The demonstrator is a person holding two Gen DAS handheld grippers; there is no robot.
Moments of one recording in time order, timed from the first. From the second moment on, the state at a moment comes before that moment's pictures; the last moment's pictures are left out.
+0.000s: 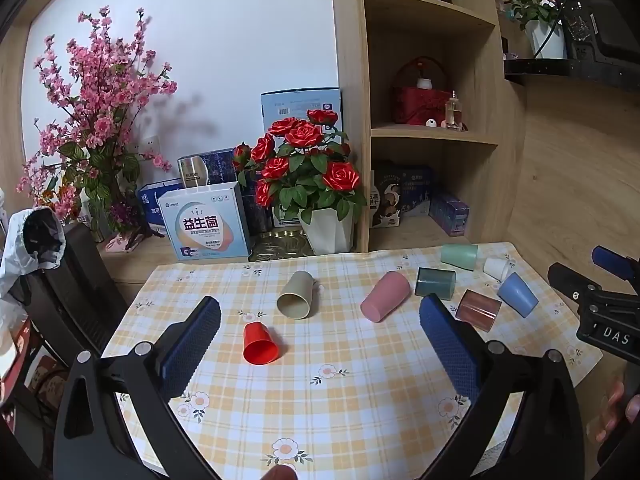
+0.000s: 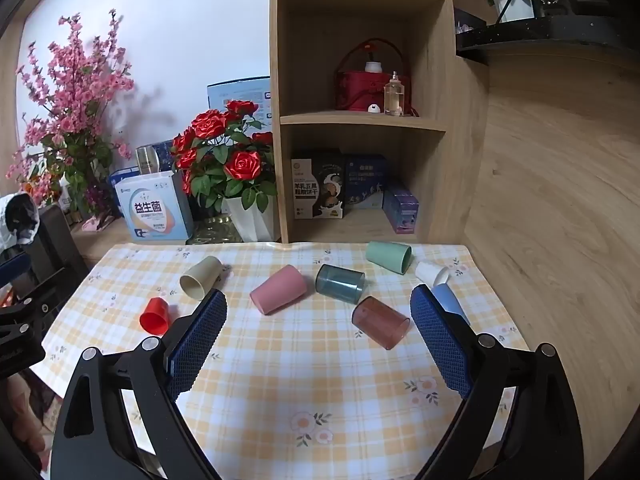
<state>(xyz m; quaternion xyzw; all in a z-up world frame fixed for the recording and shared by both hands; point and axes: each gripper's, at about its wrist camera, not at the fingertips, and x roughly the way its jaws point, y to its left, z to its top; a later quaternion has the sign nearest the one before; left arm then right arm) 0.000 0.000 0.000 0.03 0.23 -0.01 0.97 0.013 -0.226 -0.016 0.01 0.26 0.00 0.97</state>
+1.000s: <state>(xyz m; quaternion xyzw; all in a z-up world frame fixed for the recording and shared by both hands) -0.002 0.004 0.004 0.03 0.23 -0.01 0.97 0.012 -0.227 -0.012 0.01 0.25 0.00 0.97</state>
